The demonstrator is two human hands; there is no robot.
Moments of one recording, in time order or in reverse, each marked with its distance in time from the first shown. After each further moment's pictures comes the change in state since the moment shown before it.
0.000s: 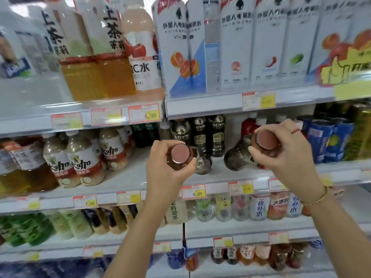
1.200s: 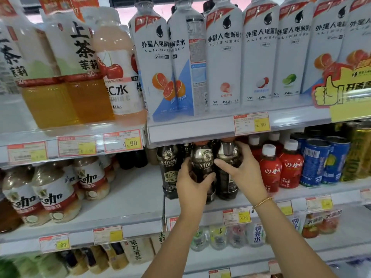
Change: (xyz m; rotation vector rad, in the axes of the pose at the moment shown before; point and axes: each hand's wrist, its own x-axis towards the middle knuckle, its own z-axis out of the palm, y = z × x) left_hand 0.042 -0.051 0.125 -0.153 -0.017 -0.319; right_hand 0.037 0.055 0.100 0.408 -0.024 0.429
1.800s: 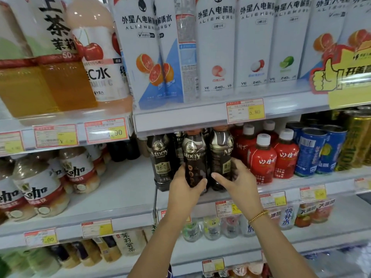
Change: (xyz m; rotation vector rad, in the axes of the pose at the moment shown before) left_hand -0.006 -0.024 -0.007 0.178 -0.212 -0.024; right_hand -0.036 0.043 0.004 -0.135 -0.034 0.092
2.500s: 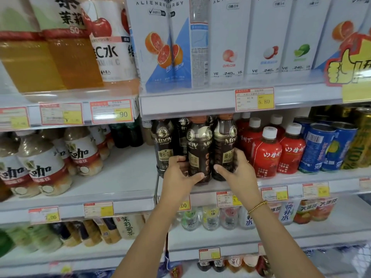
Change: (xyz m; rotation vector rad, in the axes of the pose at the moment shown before) left_hand -0.001 -0.010 -0.010 -0.089 0.029 -0.131; right_hand 0.001 -0.002 0.004 0.006 -0.049 0.005
